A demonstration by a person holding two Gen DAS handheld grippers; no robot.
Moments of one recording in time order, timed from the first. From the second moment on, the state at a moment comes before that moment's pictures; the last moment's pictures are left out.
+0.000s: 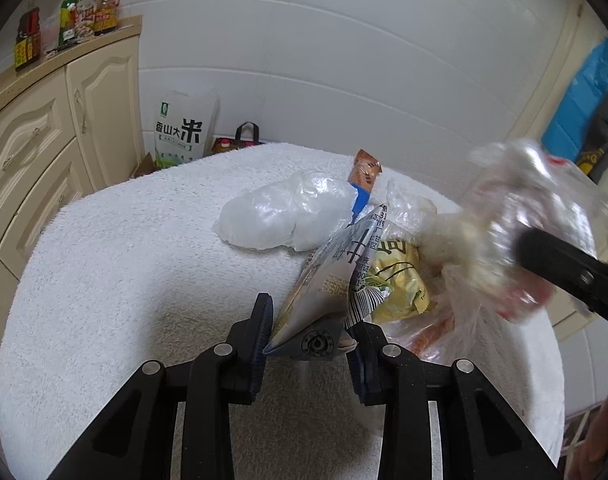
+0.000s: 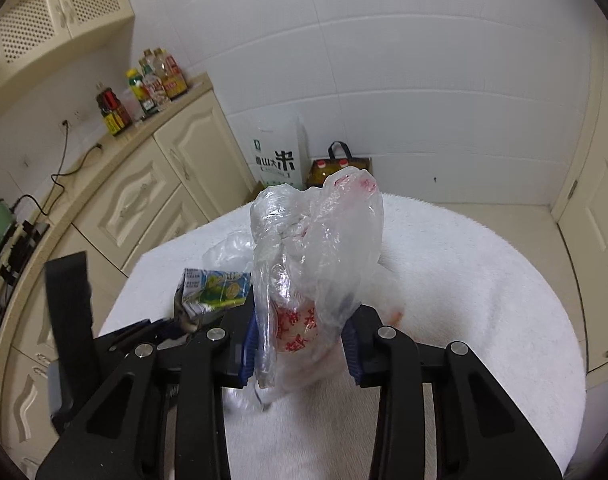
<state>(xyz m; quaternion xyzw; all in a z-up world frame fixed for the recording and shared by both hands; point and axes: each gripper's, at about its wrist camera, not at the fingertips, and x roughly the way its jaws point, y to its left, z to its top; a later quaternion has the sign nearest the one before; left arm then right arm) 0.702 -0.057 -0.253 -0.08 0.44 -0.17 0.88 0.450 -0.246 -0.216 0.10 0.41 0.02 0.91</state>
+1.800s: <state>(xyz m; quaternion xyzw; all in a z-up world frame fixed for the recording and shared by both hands) 0.426 -0.070 -0.141 -0.03 0.33 -0.20 0.92 0.302 -0.283 -0.197 0.12 0.37 0.00 0.92</state>
